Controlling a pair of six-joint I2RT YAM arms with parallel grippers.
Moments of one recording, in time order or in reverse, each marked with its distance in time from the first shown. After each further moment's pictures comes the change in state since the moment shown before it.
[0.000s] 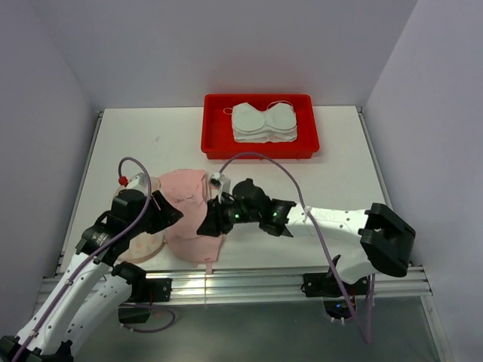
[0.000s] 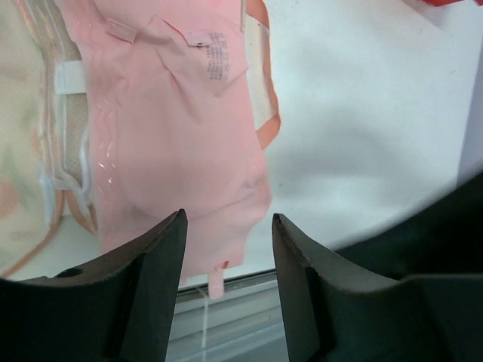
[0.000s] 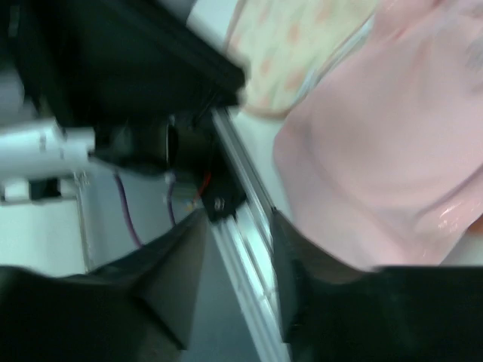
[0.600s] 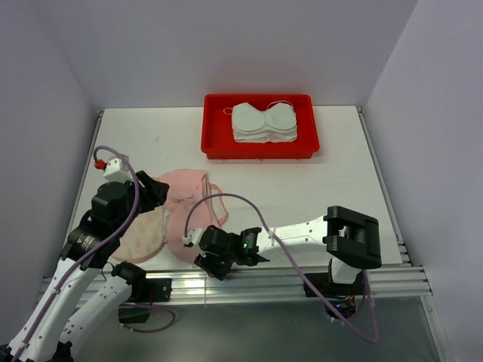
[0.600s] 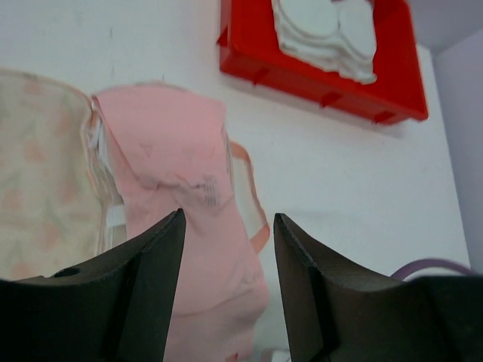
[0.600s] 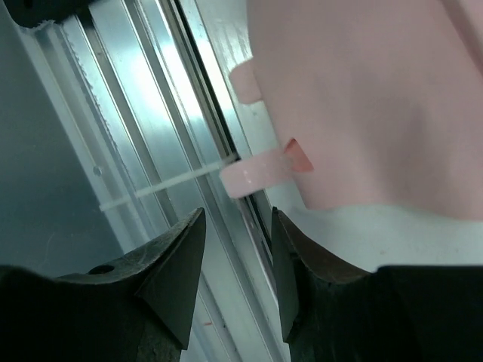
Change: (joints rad) left arm 0.000 0.007 0.143 0.122 -0.214 0.177; right arm 0.359 0.177 0.069 -0.423 0.275 -0.470
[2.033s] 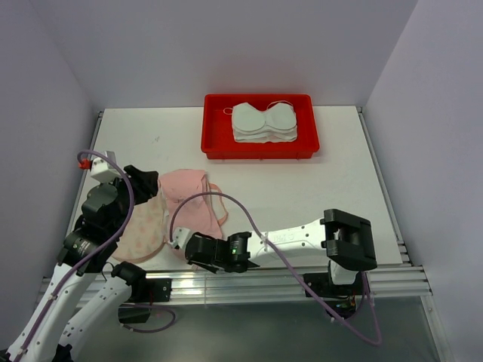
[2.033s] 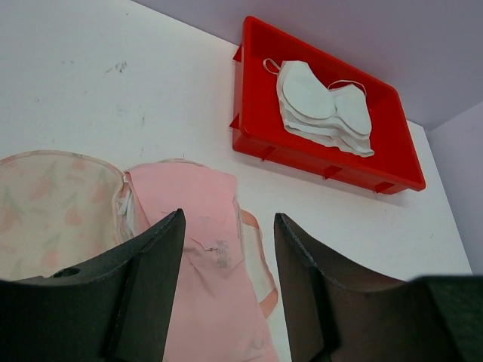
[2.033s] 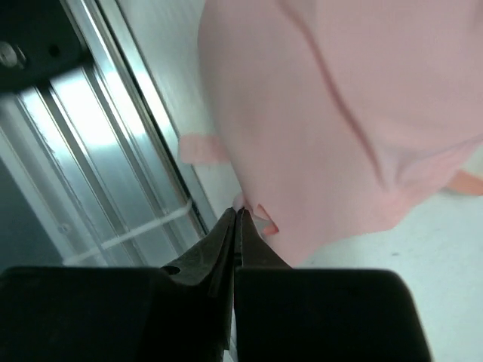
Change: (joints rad) left arm 0.000 -0.053 0.012 0.151 -0.173 0.082; right arm 0.098 0.066 0.183 -0.127 0.339 -0.095
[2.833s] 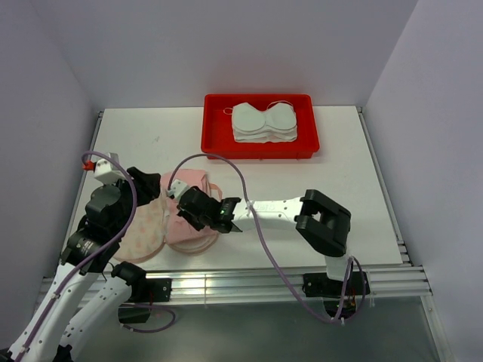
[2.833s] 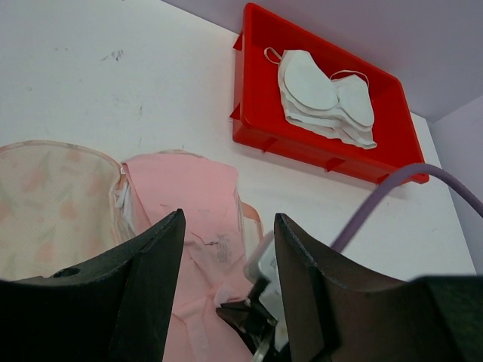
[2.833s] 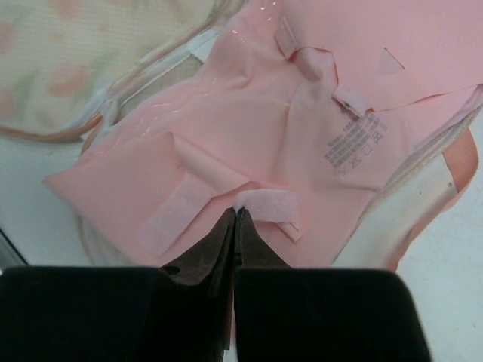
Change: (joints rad) left arm 0.000 -0.008 -0.035 0.014 0.008 -0.007; right arm -0.259 0.162 0.188 0.160 -0.030 -0.045
